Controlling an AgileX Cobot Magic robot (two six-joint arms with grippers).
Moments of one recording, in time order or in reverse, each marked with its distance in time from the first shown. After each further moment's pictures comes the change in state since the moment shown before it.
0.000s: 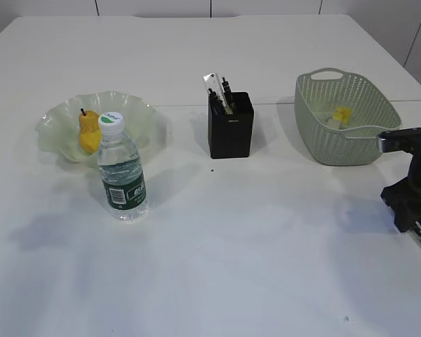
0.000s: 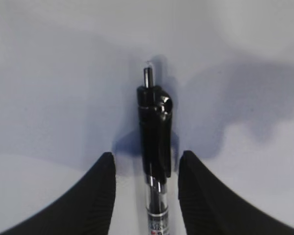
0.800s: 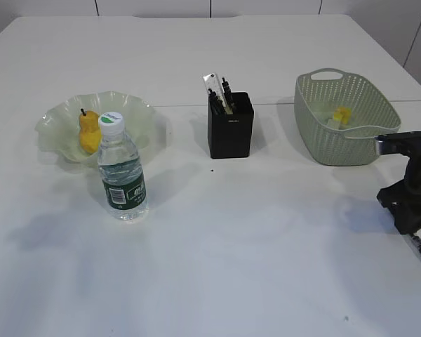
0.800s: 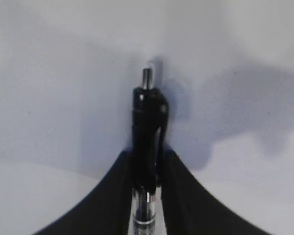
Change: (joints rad) left arm 0.000 0.006 0.000 0.000 -0.001 0.000; right arm 0.000 0.022 -0.004 0.023 -0.002 -0.006
